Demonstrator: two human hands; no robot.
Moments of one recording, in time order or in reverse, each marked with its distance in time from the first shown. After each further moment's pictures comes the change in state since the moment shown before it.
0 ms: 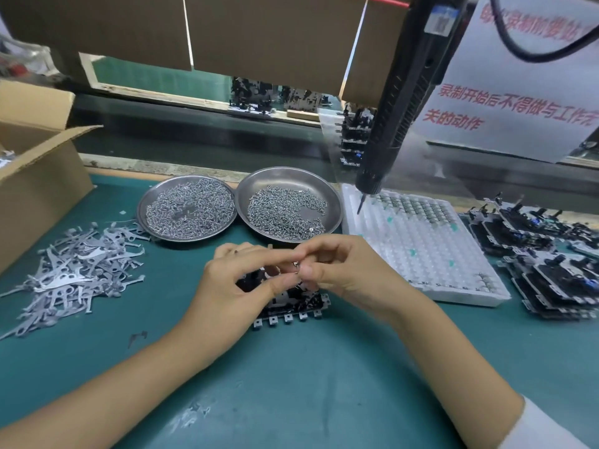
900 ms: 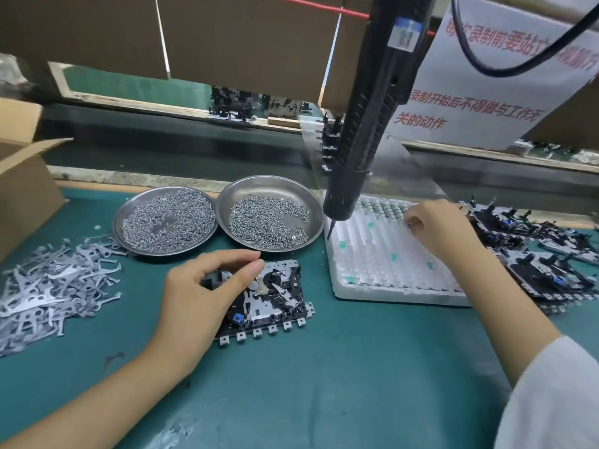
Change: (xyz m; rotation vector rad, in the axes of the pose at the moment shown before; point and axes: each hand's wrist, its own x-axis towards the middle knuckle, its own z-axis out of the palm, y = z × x) left_hand 0.005 -0.005 -0.002 -0.170 0.172 -0.262; right_hand -0.009 -0.025 -0.163 -1.682 0.576 0.172
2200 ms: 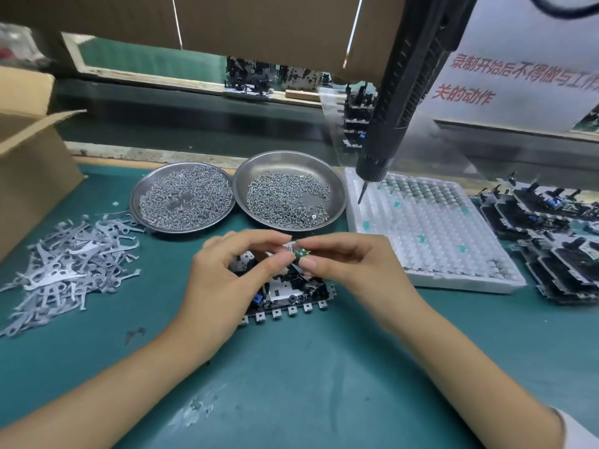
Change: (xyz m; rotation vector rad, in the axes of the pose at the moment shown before) left_hand -0.002 -0.001 0.000 0.130 -0.097 0.094; right_hand -0.085 -0.151 0.002 1.626 -0.315 0.015
